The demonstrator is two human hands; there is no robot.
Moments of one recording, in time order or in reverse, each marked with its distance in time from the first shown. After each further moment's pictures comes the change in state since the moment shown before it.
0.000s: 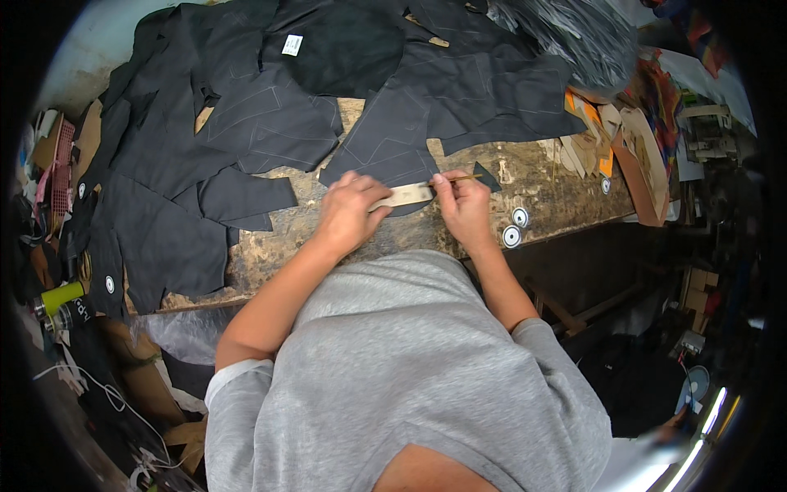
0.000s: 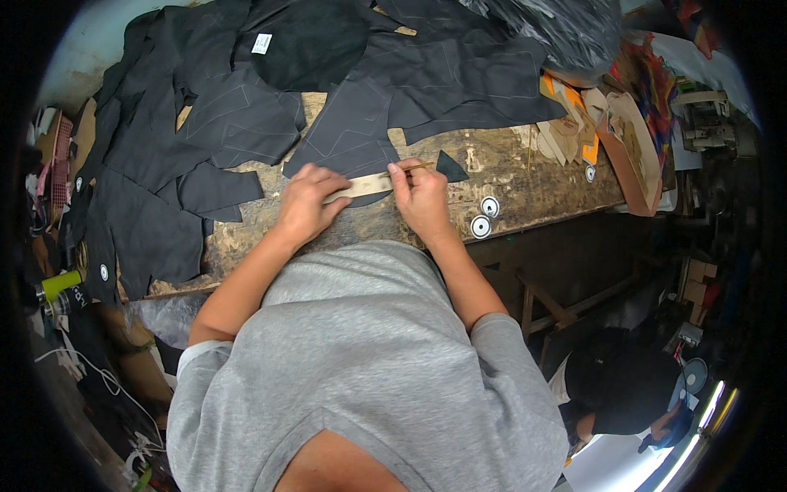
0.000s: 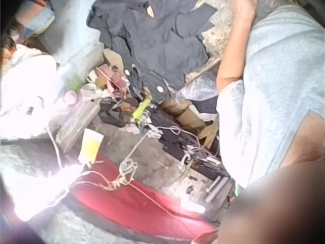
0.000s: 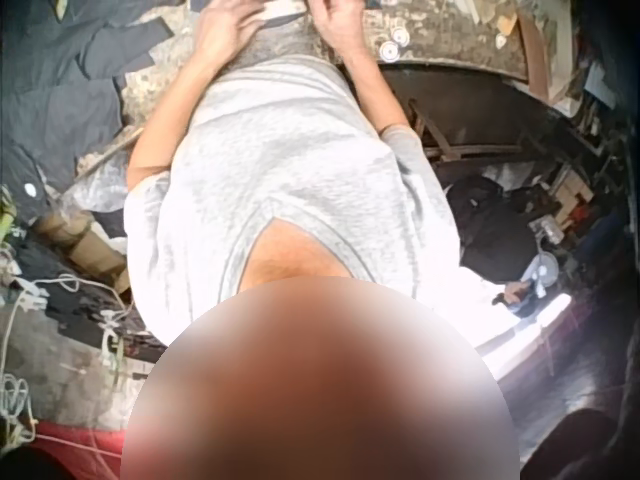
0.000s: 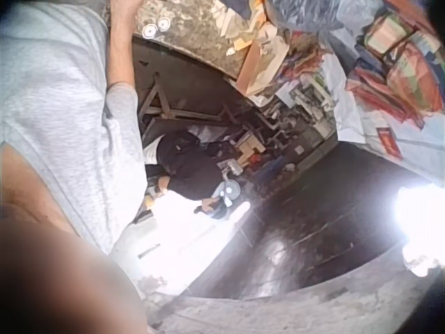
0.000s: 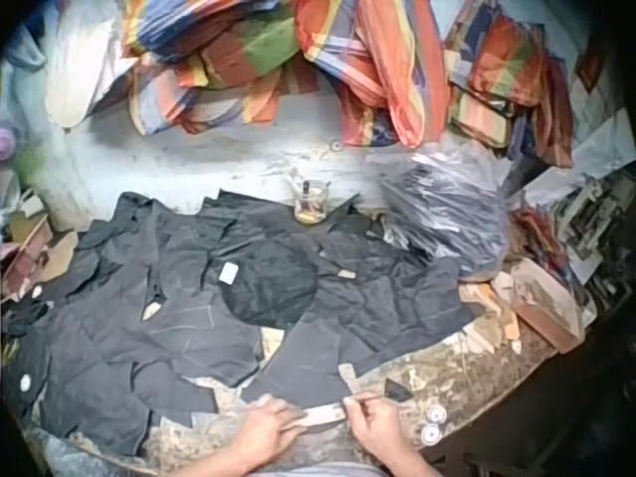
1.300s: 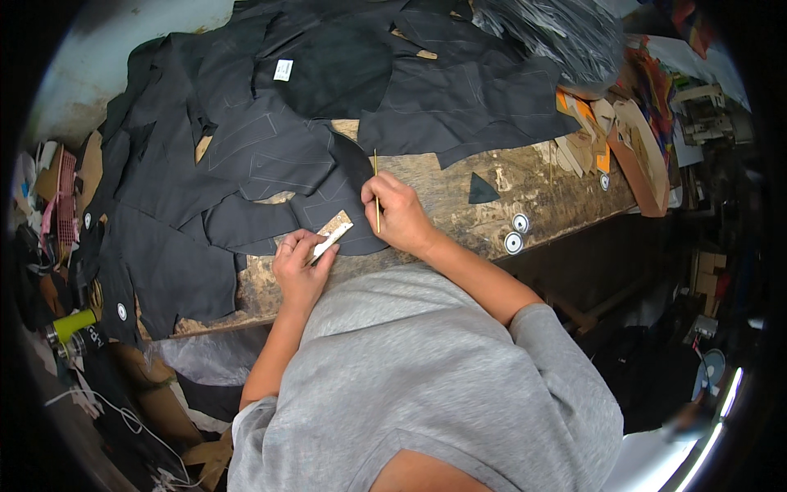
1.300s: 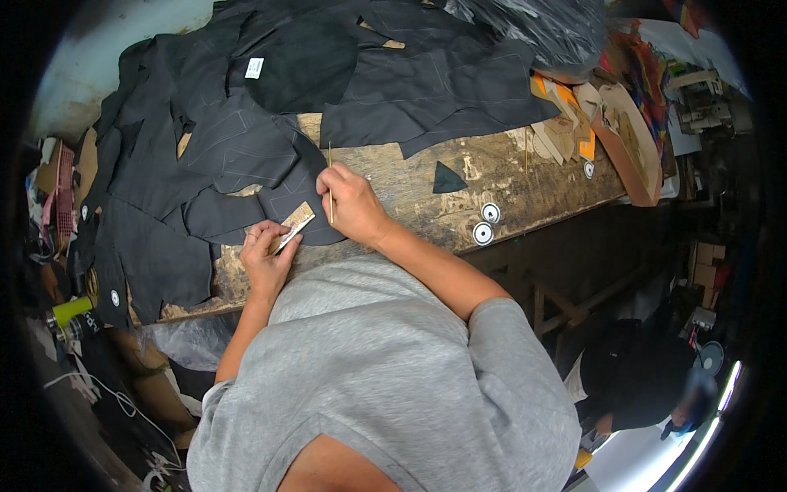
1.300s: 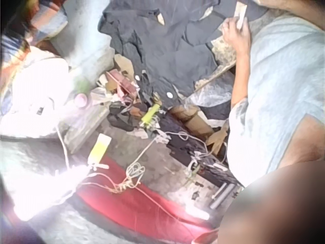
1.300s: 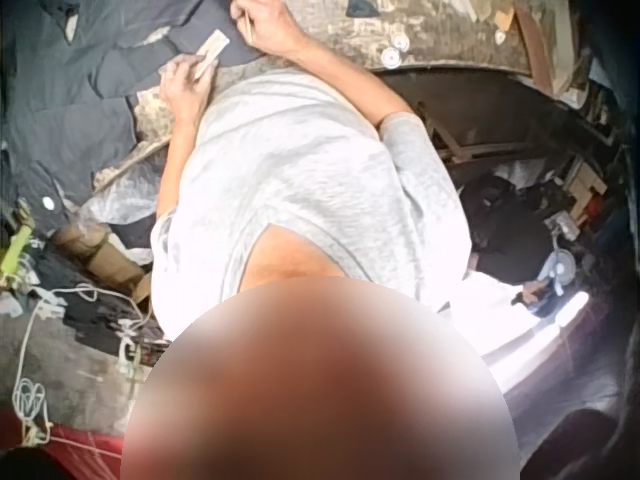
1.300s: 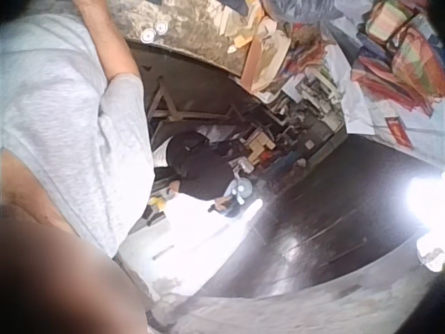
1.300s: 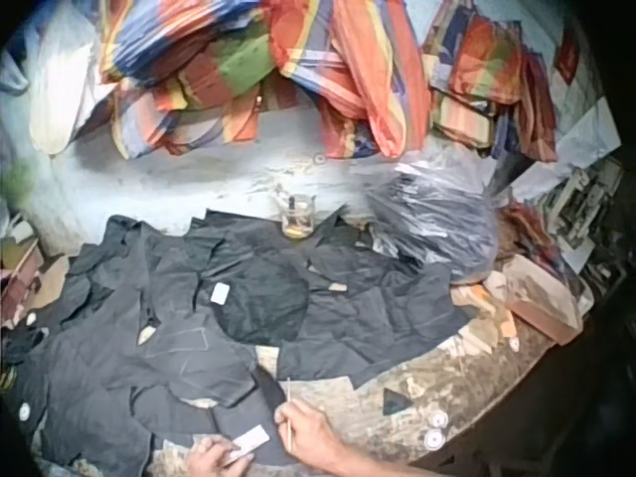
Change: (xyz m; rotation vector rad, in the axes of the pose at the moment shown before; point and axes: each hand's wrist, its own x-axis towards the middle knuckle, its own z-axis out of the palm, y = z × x) left_hand -0.074 -0.027 -0.016 -0.005 0.430 -0.258; right_hand 0.023 -0.036 0.063 0.045 -0.203 -0.286
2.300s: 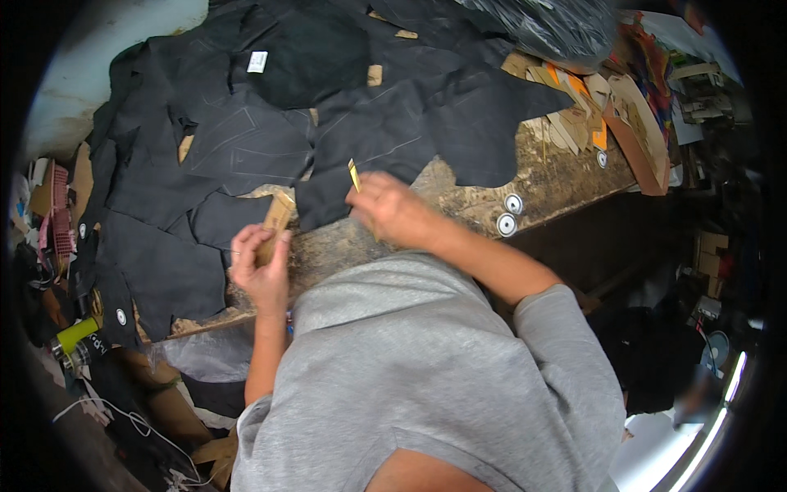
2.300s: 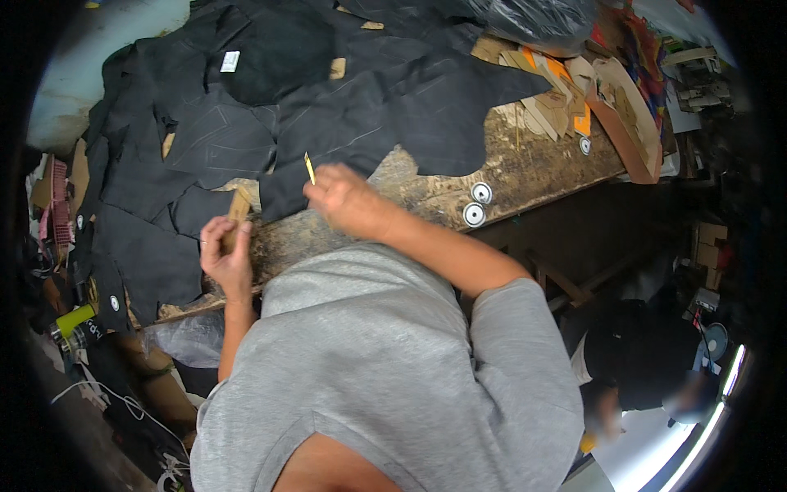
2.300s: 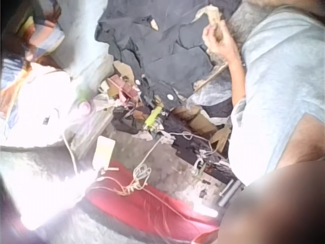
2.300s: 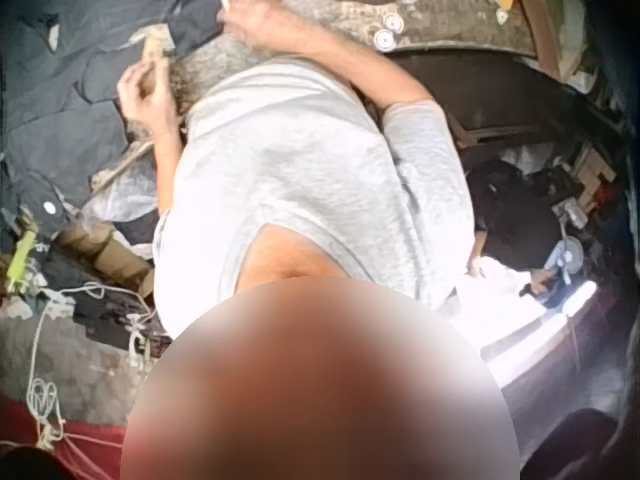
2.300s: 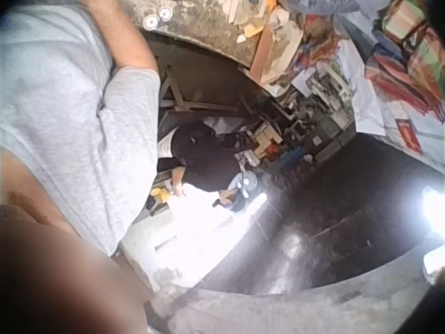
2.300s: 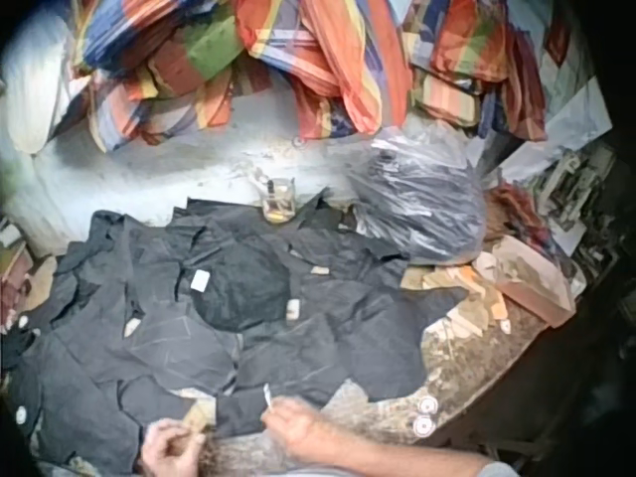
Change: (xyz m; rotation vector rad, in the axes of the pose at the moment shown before) left_hand 0.007 0.004 -0.021 -0.153 0.284 0.019; right_hand -0.011 0.012 -0.022 -0.295 -0.185 -0.399
